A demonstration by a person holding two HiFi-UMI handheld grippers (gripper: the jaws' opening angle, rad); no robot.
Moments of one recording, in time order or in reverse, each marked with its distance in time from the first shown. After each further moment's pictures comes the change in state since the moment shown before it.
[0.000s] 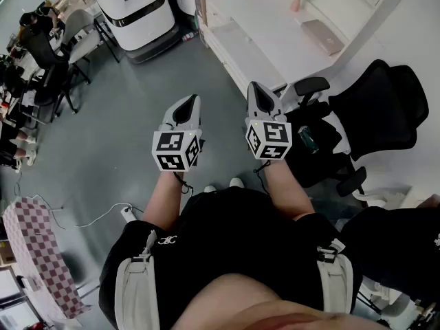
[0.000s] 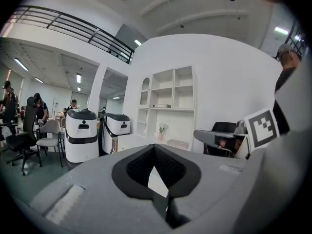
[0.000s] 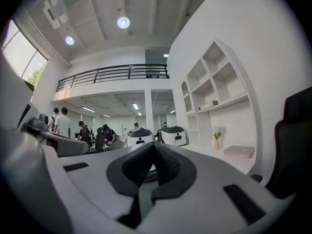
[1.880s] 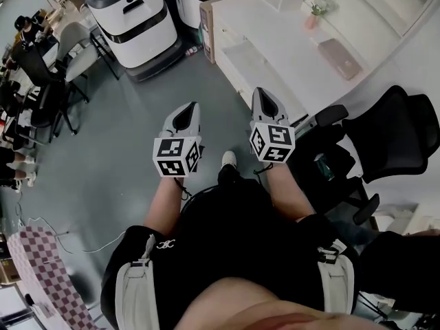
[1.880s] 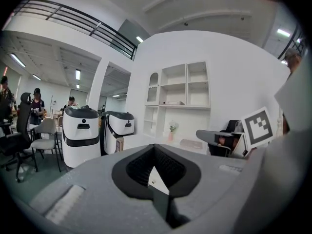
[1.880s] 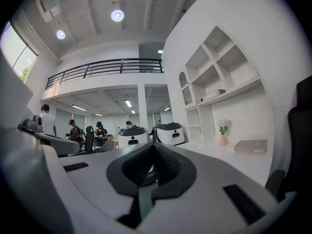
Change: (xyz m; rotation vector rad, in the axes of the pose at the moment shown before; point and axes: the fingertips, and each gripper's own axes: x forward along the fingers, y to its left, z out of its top) left arm 0.120 0.168 0.000 -0.010 0.022 -0.015; right arm 0.196 0.010 -0.038 0.034 0.030 -0.078
